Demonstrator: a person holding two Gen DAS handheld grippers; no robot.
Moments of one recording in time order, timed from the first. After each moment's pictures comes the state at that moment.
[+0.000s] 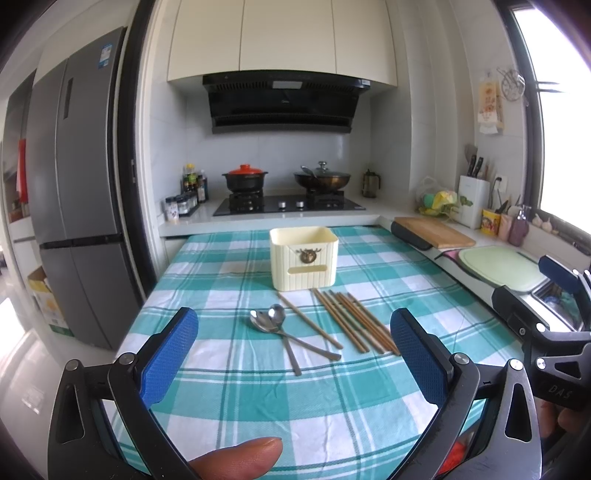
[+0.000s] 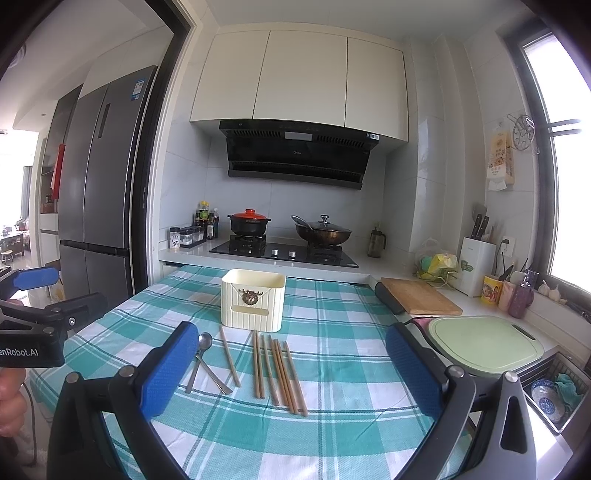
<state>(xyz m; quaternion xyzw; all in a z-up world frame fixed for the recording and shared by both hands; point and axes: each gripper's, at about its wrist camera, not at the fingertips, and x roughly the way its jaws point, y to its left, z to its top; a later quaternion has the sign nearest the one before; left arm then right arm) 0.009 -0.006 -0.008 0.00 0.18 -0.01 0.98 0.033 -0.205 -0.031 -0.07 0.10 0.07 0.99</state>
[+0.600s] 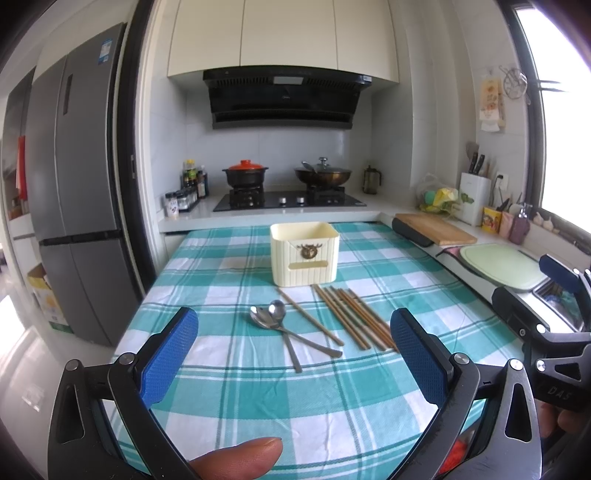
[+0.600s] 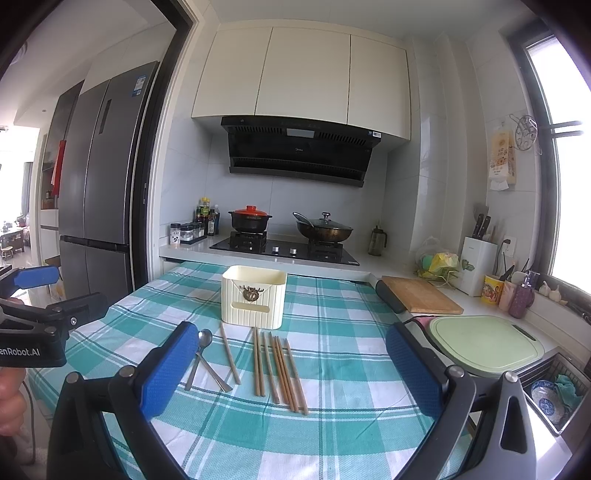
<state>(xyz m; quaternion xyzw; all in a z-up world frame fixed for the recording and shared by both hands) 0.014 -0.003 -0.014 0.00 0.19 -0.01 0.98 0.035 -0.204 -0.032 -0.07 0.11 0.07 0.99</state>
